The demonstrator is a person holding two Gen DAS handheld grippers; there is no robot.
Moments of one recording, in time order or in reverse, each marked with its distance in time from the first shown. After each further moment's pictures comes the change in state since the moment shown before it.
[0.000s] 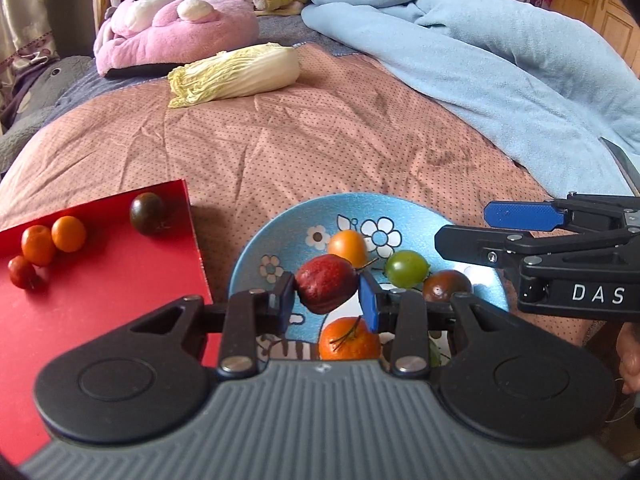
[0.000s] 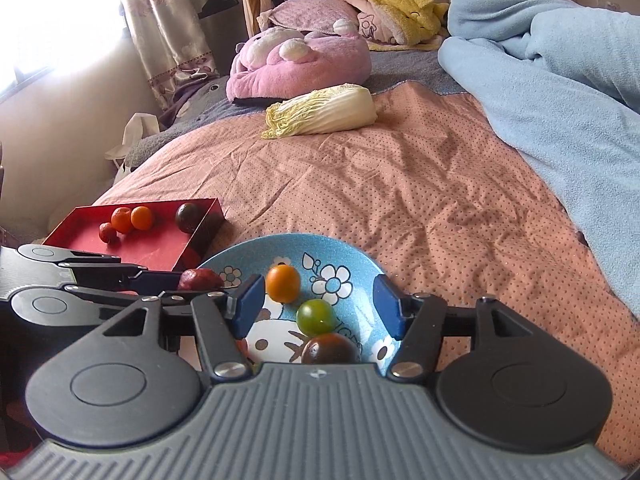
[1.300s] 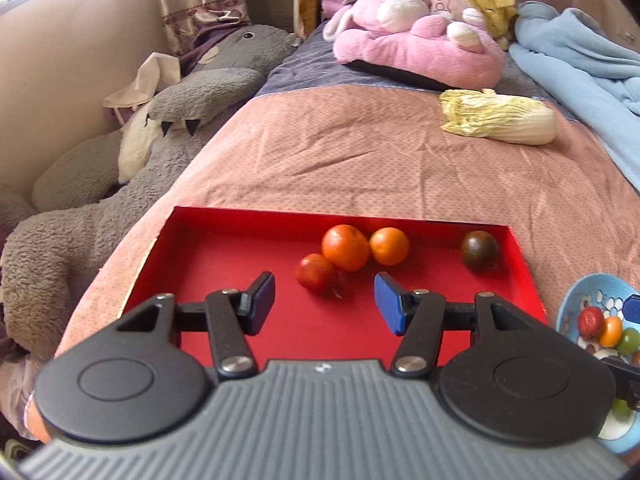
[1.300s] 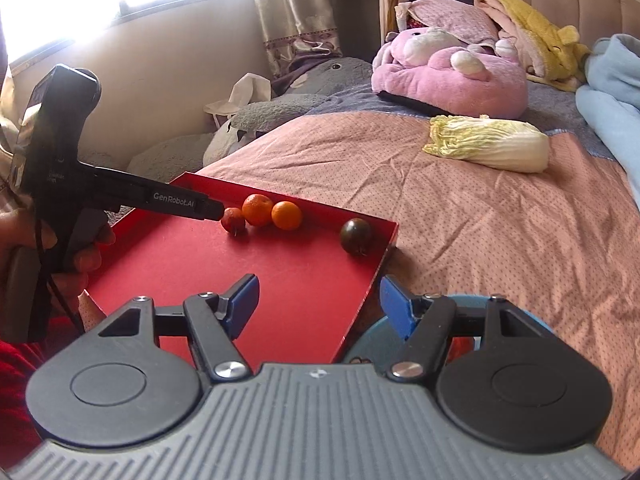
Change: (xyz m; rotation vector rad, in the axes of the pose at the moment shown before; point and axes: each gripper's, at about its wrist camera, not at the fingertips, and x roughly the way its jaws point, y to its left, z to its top) left arm -0.057 0.195 0.005 -0.323 -0.012 0.429; right arm 0.045 0.155 0.035 -0.275 0.055 0.232
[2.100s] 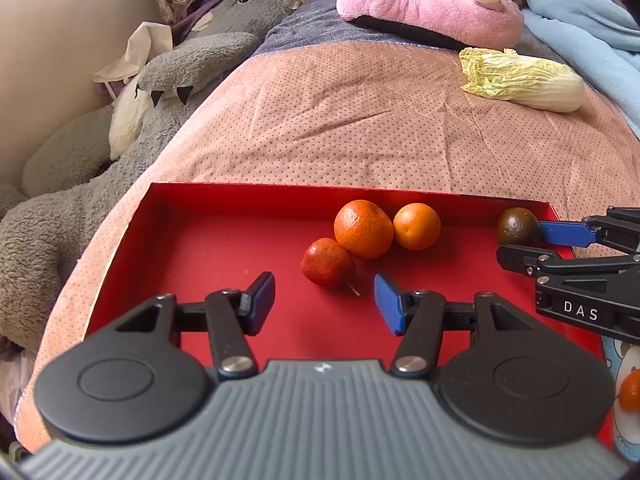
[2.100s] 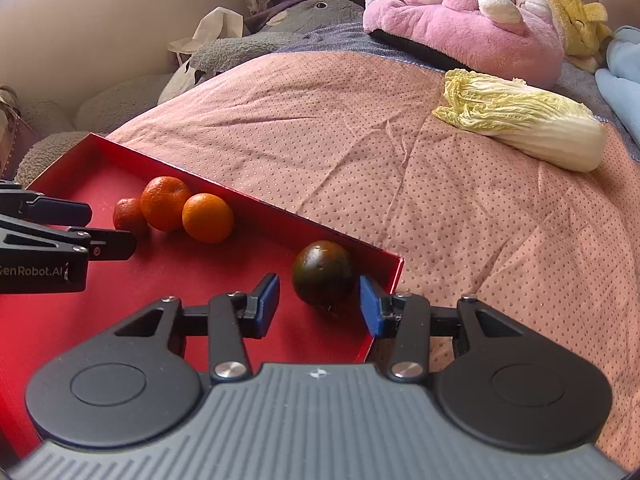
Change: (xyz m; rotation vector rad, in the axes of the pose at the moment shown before) left arm 0.050 -0.001 0.000 0.032 0.106 0.004; right arm 0.161 -0.026 0.040 -0.056 0.176 -0.094
